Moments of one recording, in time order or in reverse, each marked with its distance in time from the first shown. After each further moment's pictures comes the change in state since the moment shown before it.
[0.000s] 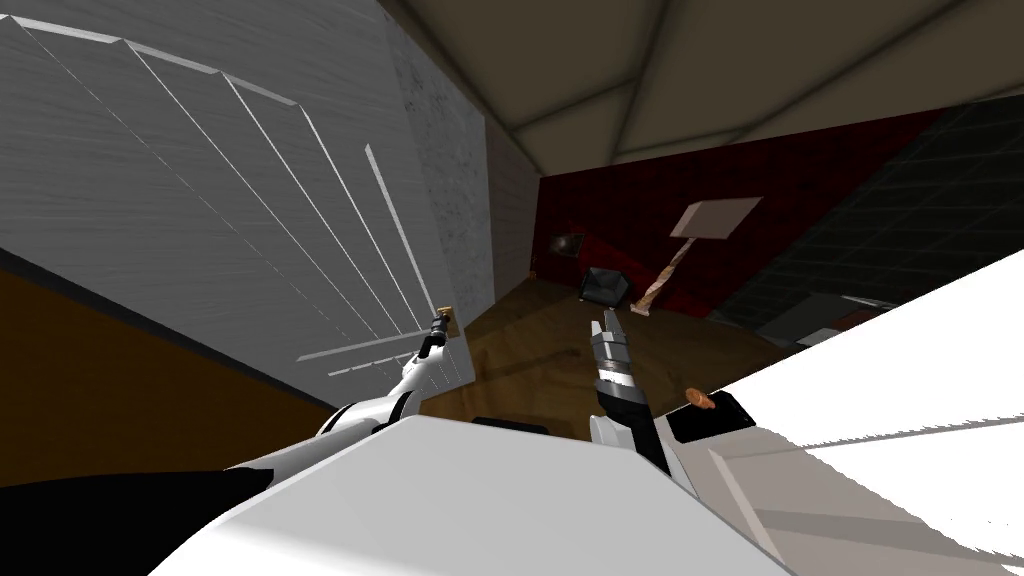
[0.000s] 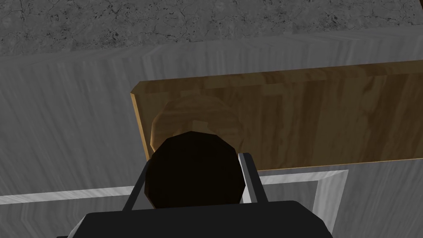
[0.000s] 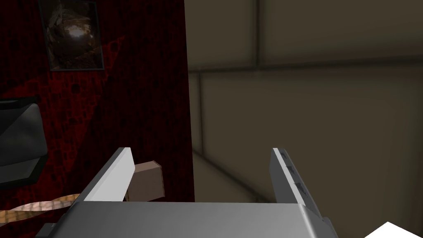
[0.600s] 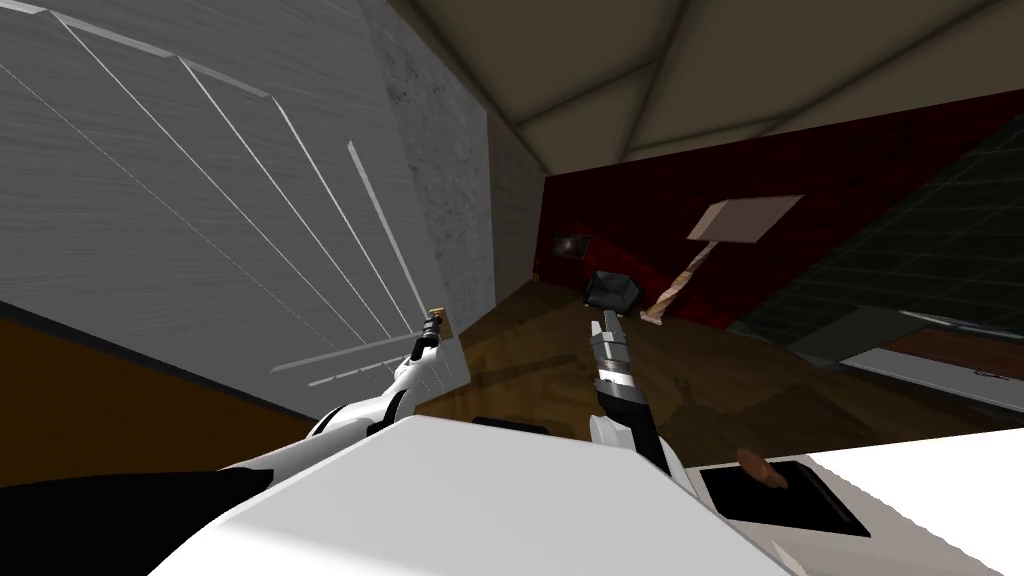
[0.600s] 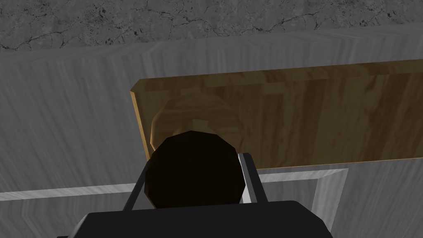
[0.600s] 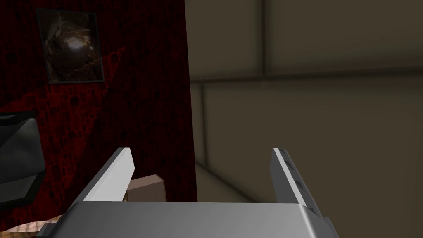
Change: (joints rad) arm 0.005 0.035 0.053 0.032 0.019 -0.018 -0.011
